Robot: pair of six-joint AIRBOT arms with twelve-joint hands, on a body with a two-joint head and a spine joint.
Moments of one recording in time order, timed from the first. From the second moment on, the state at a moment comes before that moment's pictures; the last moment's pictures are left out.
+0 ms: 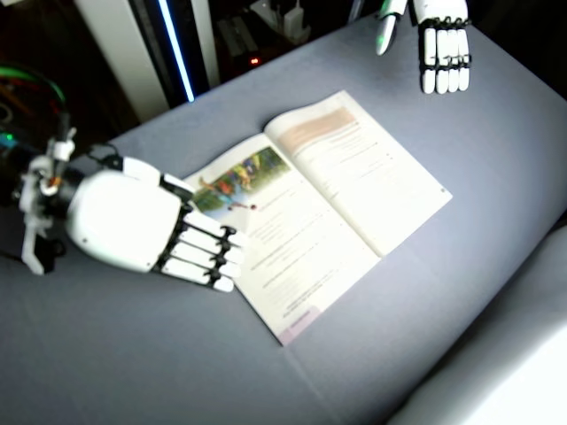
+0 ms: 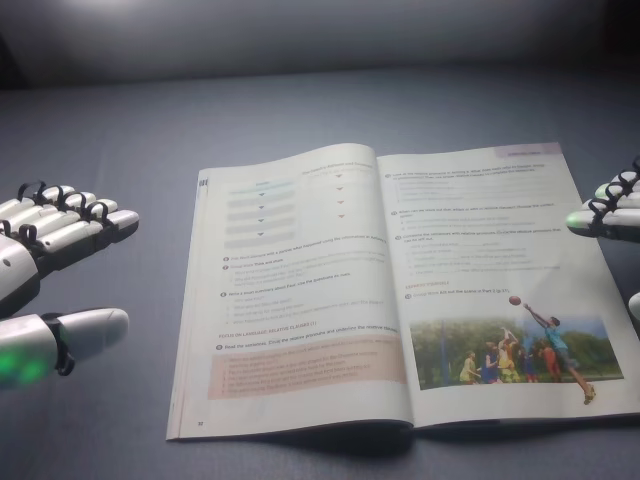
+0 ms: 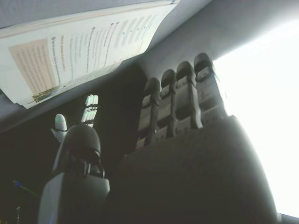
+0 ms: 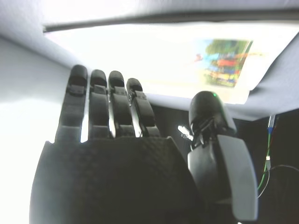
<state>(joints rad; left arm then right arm) 1.11 -0.80 0.99 -0.17 -1.05 0.76 -0.77 -0.86 1.23 -0.54 0.47 -0.45</state>
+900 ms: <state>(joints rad) 1.11 -0.81 1.00 -0.17 -1.05 0.73 -0.76 -0.96 1.27 -0.69 0.42 -0.36</state>
